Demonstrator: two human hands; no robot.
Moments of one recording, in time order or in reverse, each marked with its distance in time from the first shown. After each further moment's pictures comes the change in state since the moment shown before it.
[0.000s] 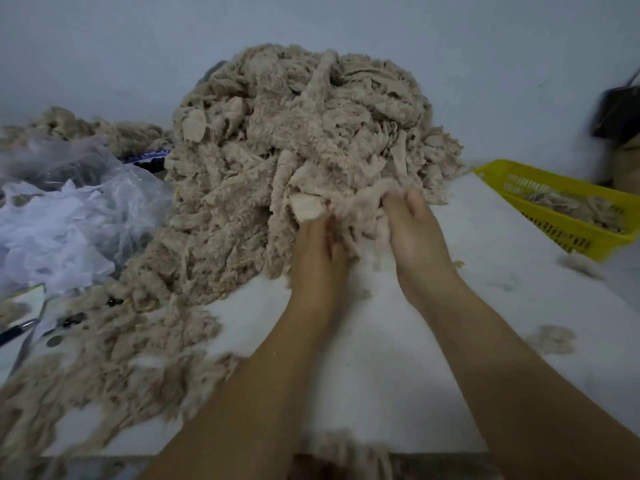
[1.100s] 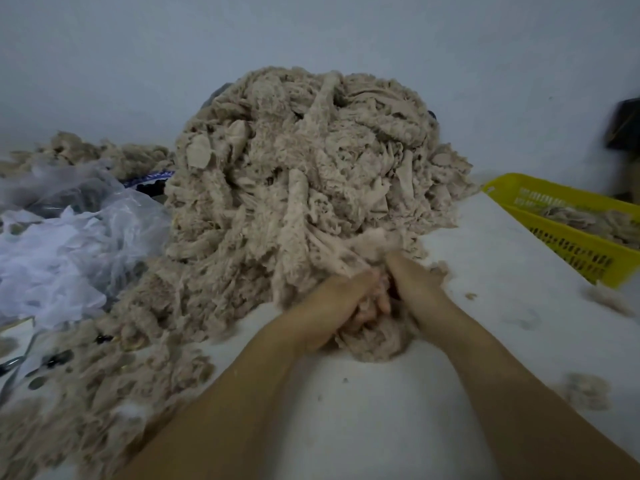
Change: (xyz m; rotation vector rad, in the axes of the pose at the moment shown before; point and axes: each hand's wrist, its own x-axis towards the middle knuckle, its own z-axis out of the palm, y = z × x) left_hand 0.012 0.025 -0.011 -0.391 -0.673 -0.350; right_hand 0.032 0.051 -0.019 -0.121 -0.281 0.256
